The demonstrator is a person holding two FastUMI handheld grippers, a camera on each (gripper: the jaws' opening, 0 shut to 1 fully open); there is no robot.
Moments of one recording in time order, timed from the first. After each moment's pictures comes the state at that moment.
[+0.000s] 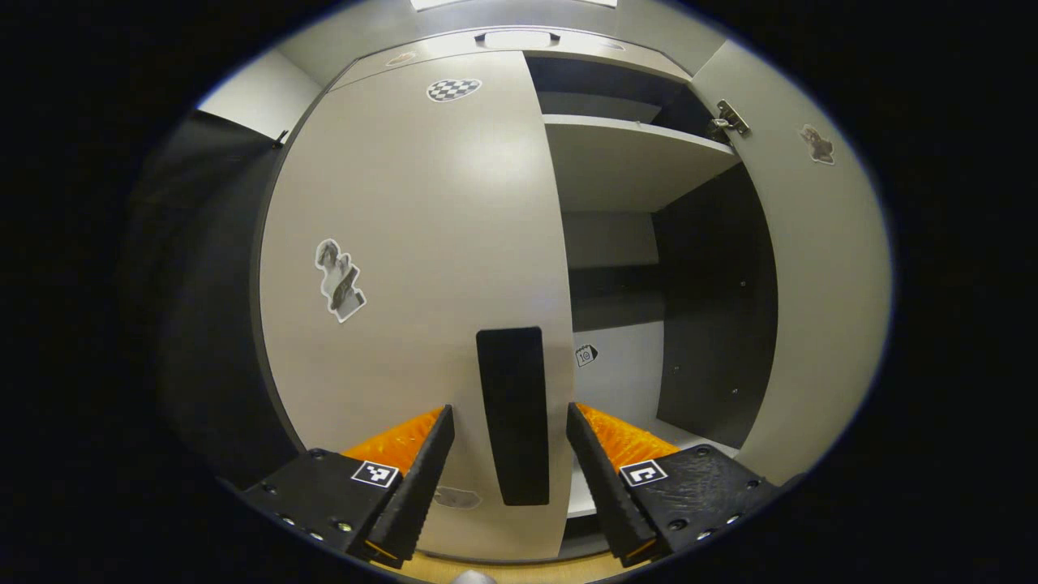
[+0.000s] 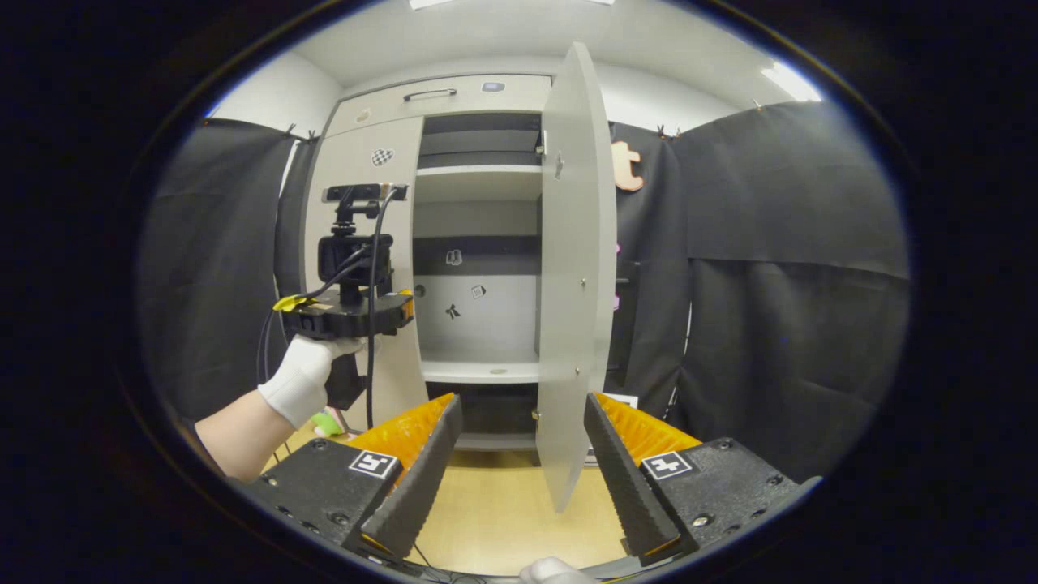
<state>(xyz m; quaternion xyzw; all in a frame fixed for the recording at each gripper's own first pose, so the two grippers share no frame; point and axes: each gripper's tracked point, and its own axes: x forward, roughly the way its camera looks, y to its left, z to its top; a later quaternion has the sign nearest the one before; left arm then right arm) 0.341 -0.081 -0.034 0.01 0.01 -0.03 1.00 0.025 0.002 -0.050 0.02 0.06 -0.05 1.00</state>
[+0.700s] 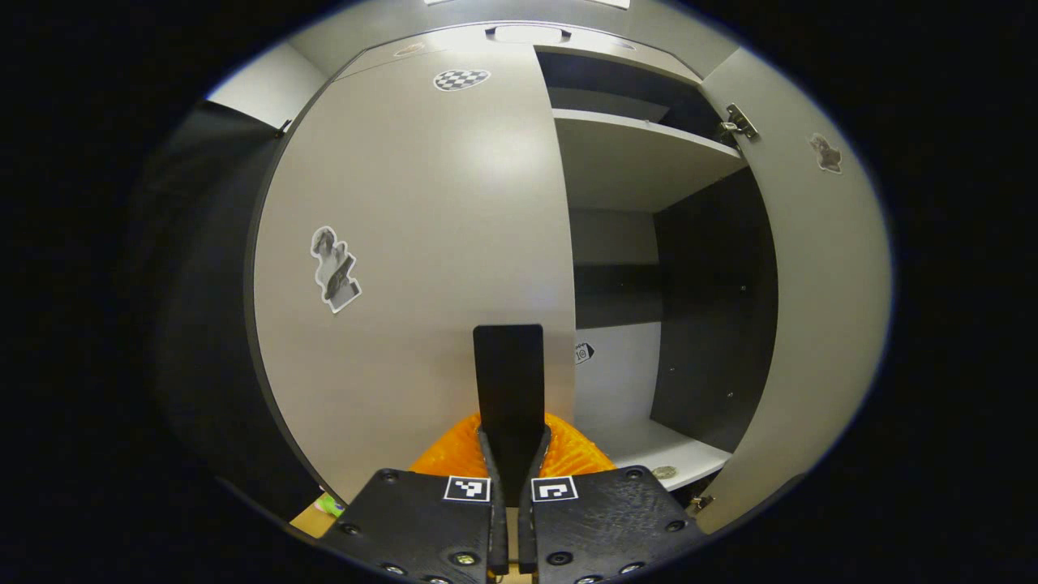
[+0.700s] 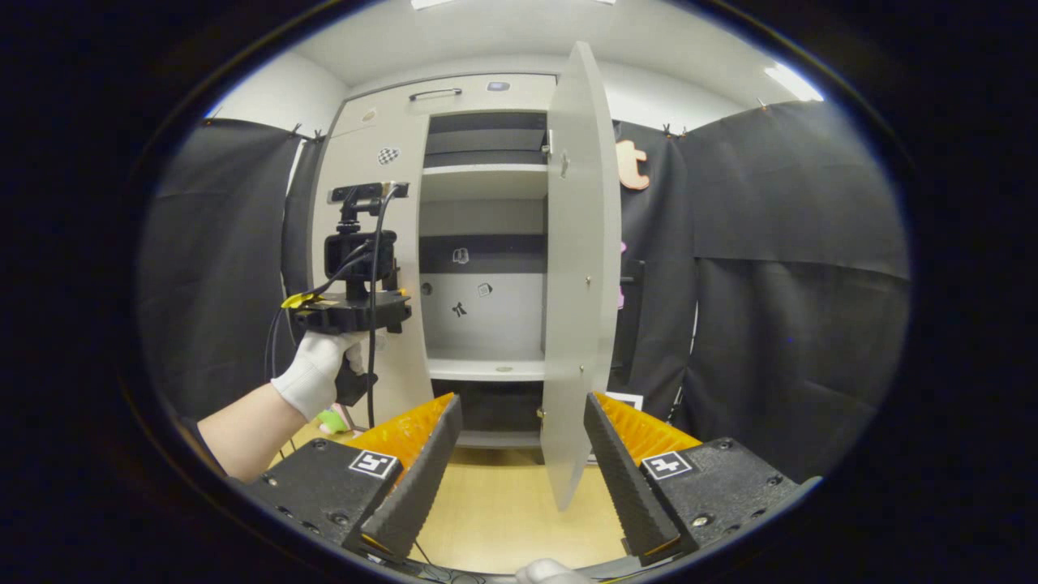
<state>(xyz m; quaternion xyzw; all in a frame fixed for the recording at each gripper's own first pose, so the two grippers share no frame) 0.340 -0.082 -0.037 -0.02 0.02 -0.05 1.00 0.021 0.006 -0.051 0.02 0.07 -0.03 1.00</state>
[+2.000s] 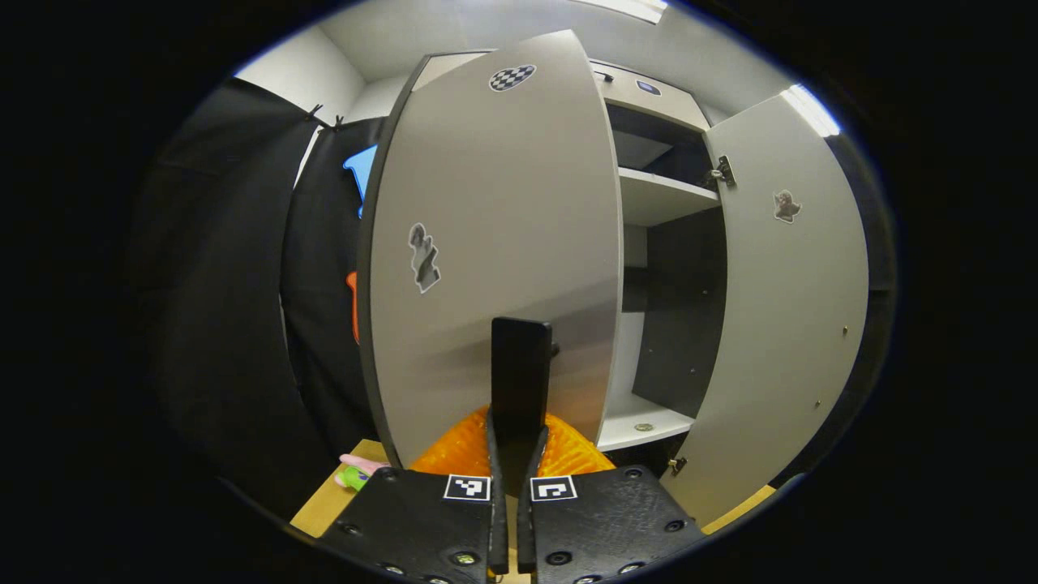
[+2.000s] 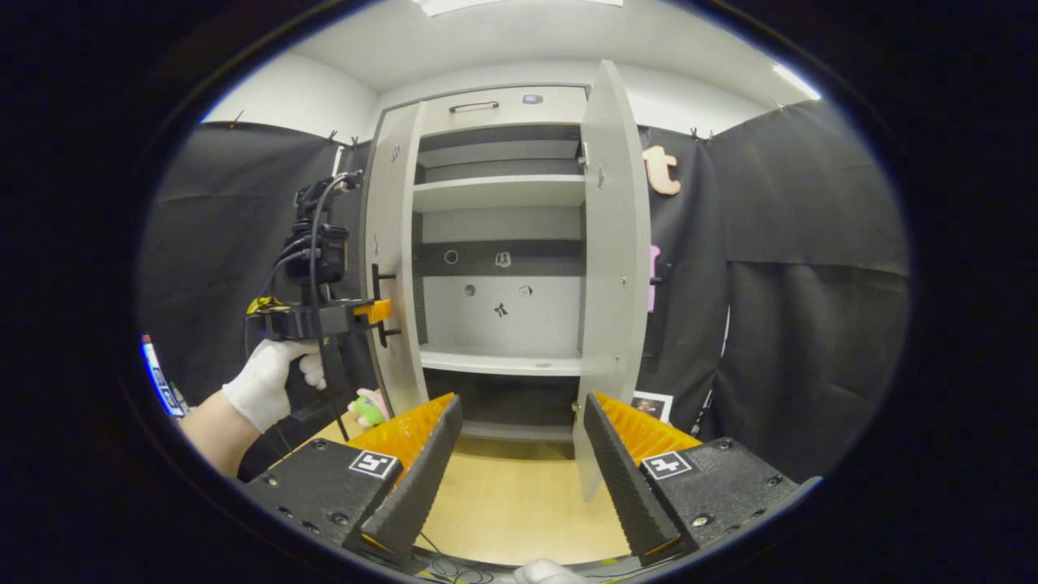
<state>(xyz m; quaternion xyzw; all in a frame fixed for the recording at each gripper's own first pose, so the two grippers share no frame) 0.236 -0.032 -0.033 -0.05 0.04 -0.05 1.00 -0.022 0.041 -0.053 0.01 0.06 0.04 1.00</state>
